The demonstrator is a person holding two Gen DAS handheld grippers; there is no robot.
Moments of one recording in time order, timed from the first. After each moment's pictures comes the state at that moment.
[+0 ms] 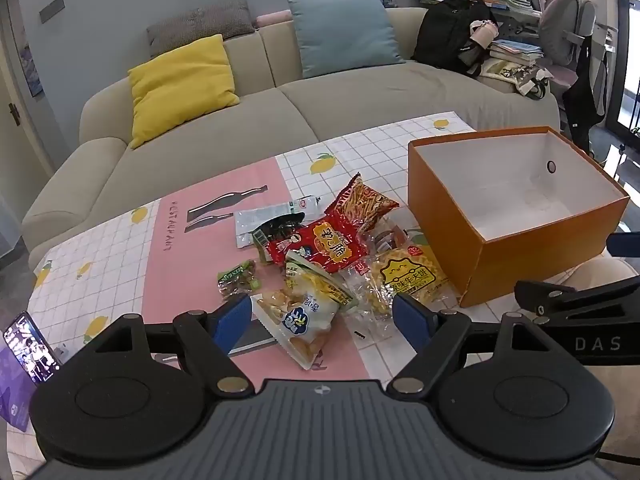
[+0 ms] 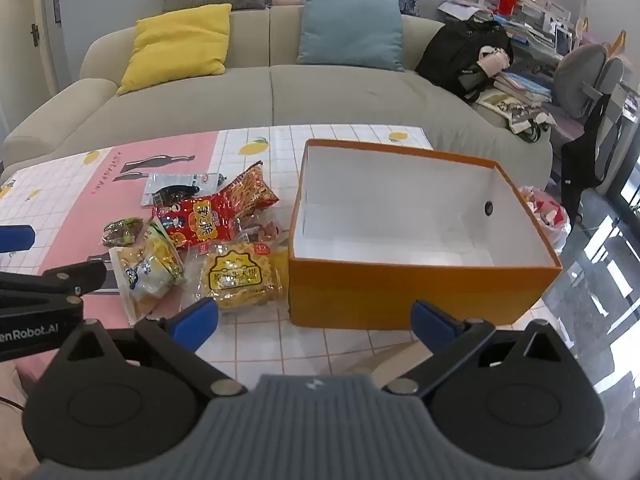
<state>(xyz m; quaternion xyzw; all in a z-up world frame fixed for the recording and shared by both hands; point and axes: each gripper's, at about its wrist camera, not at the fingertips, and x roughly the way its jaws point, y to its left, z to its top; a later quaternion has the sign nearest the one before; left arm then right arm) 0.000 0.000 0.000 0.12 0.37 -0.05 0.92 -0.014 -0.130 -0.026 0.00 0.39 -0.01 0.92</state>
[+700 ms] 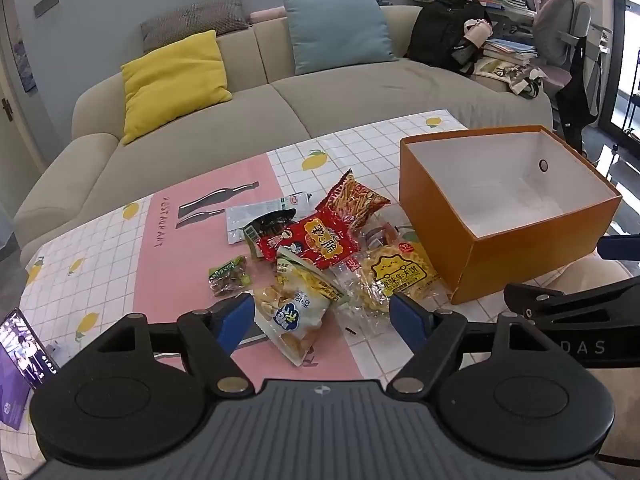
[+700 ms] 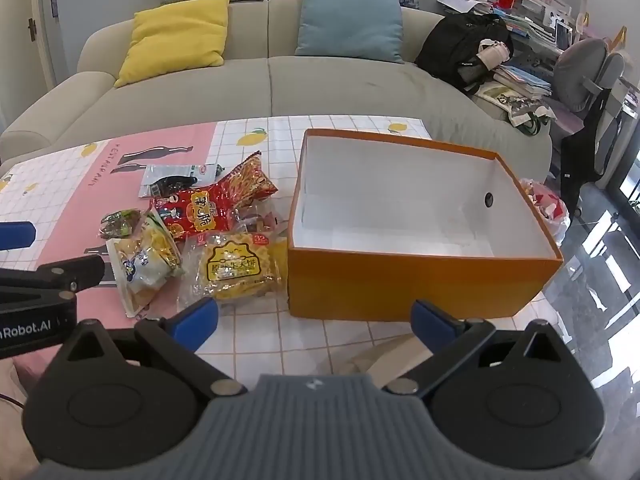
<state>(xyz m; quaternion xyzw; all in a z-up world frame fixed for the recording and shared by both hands) -0.002 -0.002 0.002 0.11 0.37 -0.06 0.92 -0.012 -0.131 -0.029 0.00 0.40 -0.01 0.92</state>
